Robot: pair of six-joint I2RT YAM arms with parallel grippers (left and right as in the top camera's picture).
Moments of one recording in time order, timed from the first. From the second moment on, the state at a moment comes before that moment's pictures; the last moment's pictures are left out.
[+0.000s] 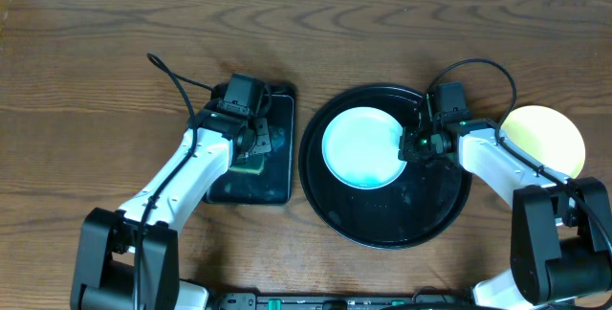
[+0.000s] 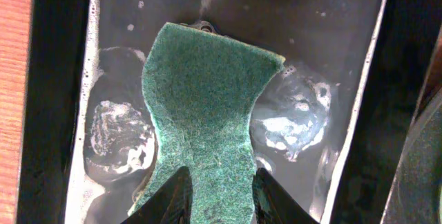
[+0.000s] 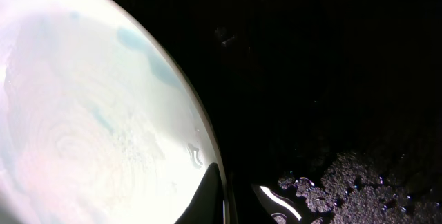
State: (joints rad) left arm -0.29 1.60 0.98 -0.64 -0.08 -0.44; right arm 0.19 1.72 0.89 -0.44 -0.21 0.36
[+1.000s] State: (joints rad) left arm -0.29 1.80 1.02 -0.56 -0.09 -0.44; right arm 0.19 1.72 0.89 -0.44 -0.21 0.36
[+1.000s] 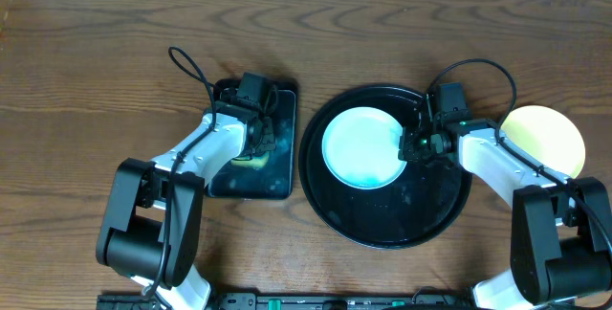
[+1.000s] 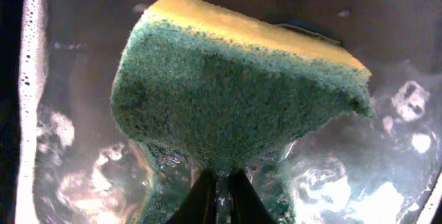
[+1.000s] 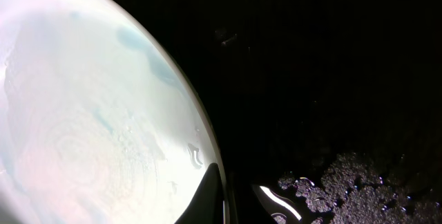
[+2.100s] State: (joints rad) left arm -0.29 1.63 0.98 -0.54 -0.09 -0.44; right arm 0.19 1.72 0.89 -0.44 -0.21 0.36
